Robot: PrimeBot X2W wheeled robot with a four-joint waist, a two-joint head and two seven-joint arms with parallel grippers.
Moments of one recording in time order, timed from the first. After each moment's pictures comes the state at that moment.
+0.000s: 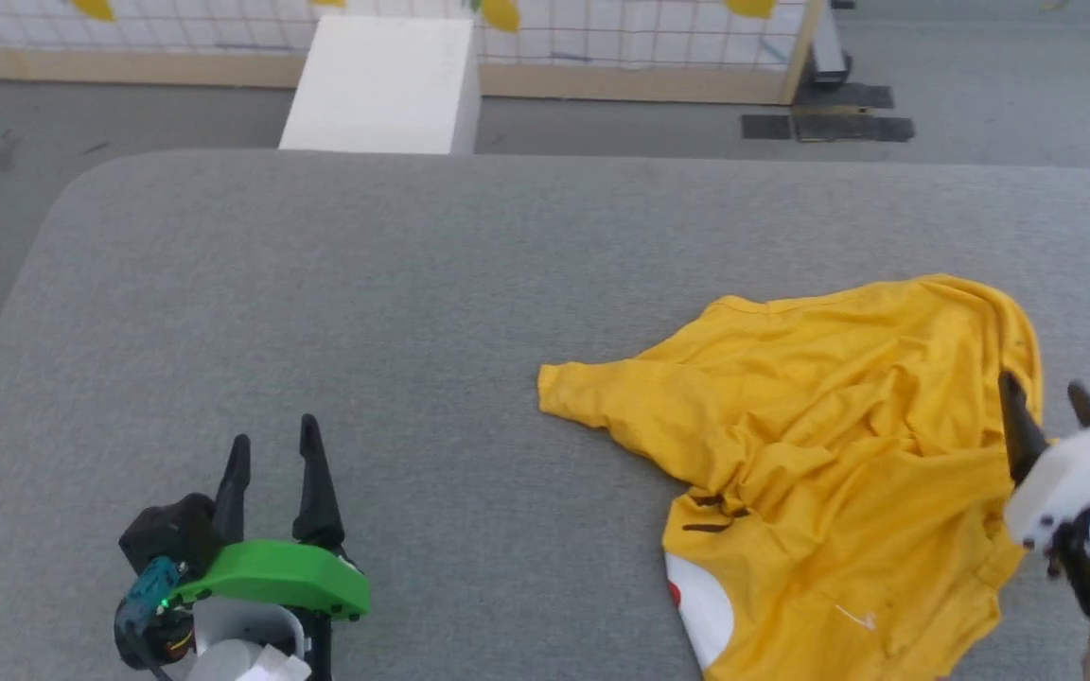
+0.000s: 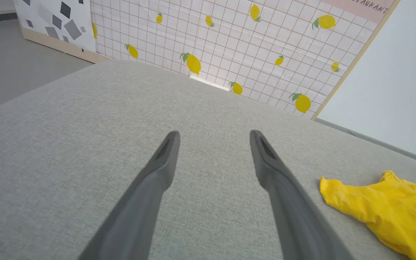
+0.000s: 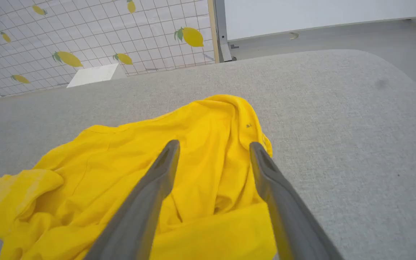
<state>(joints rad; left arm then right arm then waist) -0.06 0.06 -0.04 0.16 -0.39 0.06 -0.23 -0.23 -0.13 -0.29 0.23 0.21 0.13 0.28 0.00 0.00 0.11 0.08</state>
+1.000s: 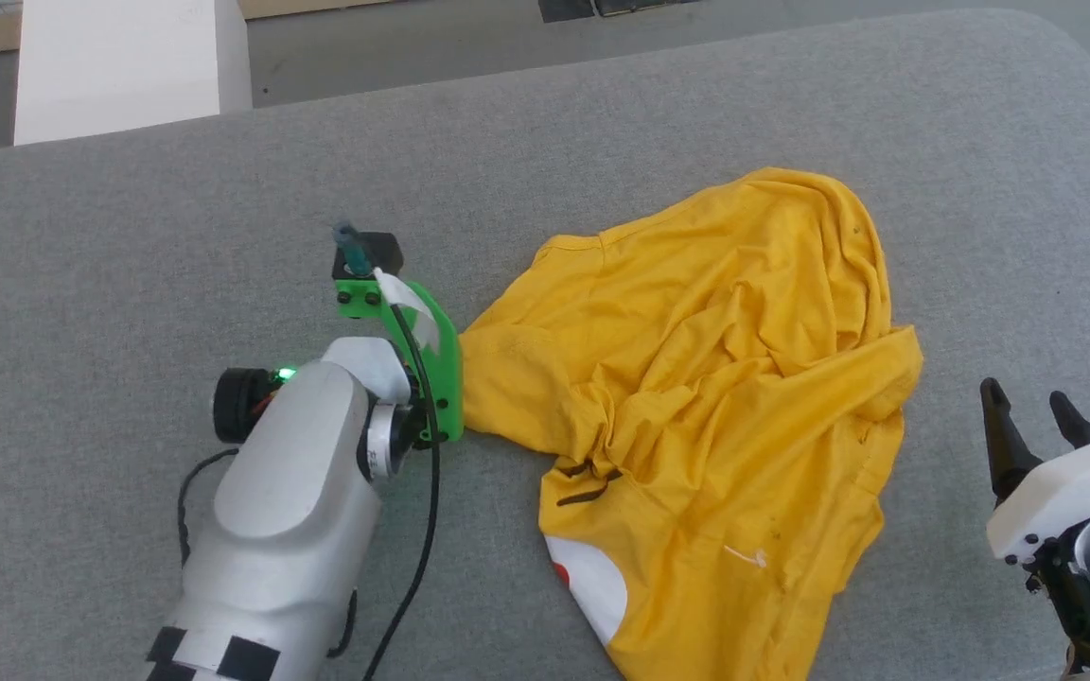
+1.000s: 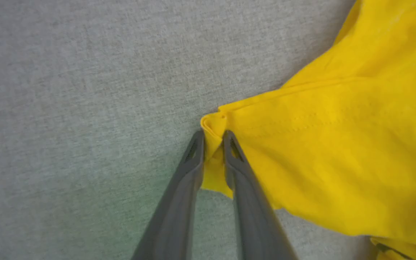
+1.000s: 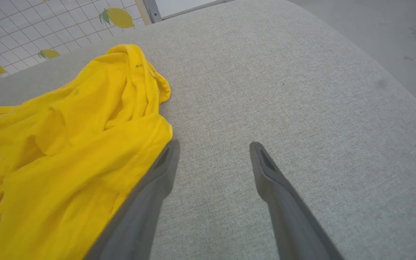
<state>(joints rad) -0.66 0.10 -0.36 0.57 -0.35 0.18 0.77 -0.15 -0.07 -0.29 0.11 0.22 0.13 0.28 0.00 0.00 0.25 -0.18</state>
